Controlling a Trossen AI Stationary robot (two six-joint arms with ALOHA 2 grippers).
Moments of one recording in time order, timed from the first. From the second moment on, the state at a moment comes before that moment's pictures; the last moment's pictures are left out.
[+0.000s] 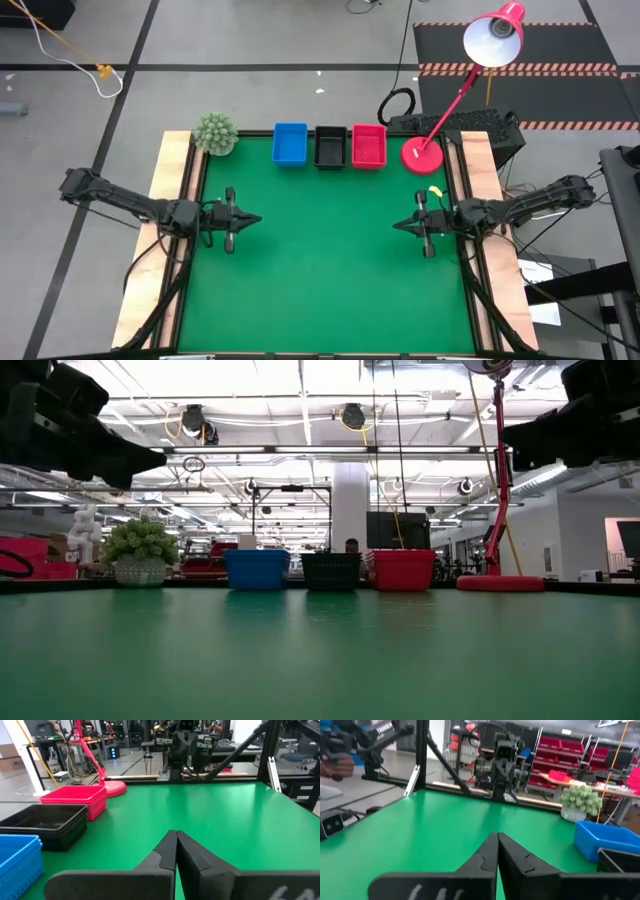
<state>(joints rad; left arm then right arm) -0.26 0.49 0.01 0.41 -0.31 0.02 0.22 0.41 0.02 0.39 0.13 -0.14</state>
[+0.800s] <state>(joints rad) -0.26 0.19 0.01 0.14 -0.31 0.05 0.18 0.11 0.02 0.11 0.13 -0.18</state>
